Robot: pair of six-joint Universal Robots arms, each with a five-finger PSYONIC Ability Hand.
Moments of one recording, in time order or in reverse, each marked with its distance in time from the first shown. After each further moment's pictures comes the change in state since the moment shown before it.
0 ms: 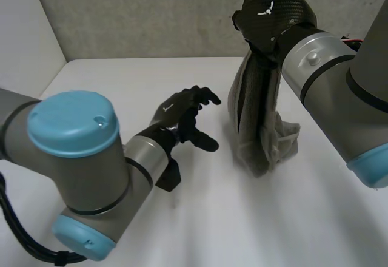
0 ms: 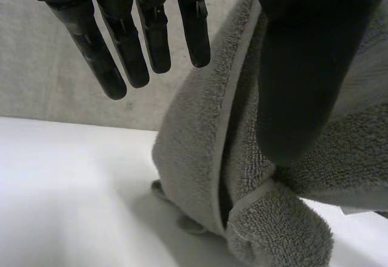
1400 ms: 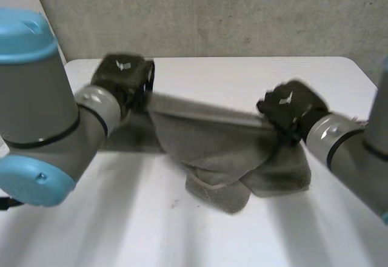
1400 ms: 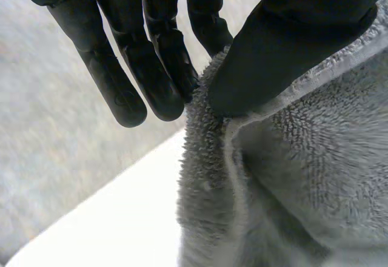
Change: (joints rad) left arm 0.171 0.070 0.177 -0.265 -0.081 0.774; right arm -0.168 -0.051 0.399 0.030 -0.134 0.080; left_hand 0.691 0.734 0.733 0.738 0.726; right_hand 0.012 0.000 0.000 0.000 0.006
